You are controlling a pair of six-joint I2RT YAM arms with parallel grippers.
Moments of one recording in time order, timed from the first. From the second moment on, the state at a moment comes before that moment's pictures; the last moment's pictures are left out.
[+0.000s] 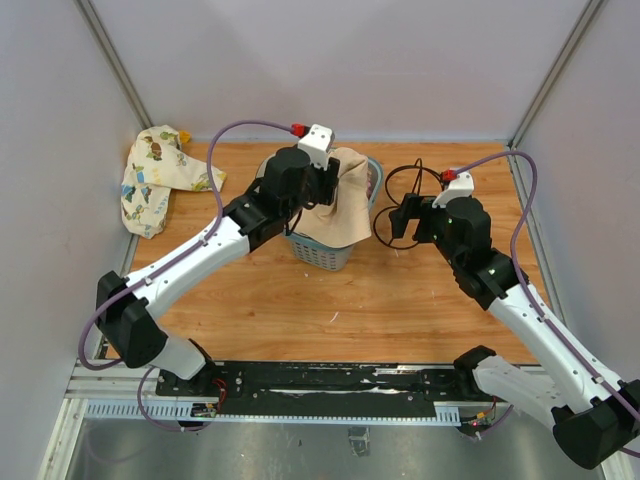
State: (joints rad) left arm -0.75 1.48 1.37 -0.17 -0.29 -0.10; right arm 0.51 0.92 0.88 -0.26 0.22 0.32
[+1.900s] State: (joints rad) left arm -0.74 1.51 1.65 -0.31 -0.23 -0.09; right arm 0.51 0.94 0.92 -0.25 0.18 0.32
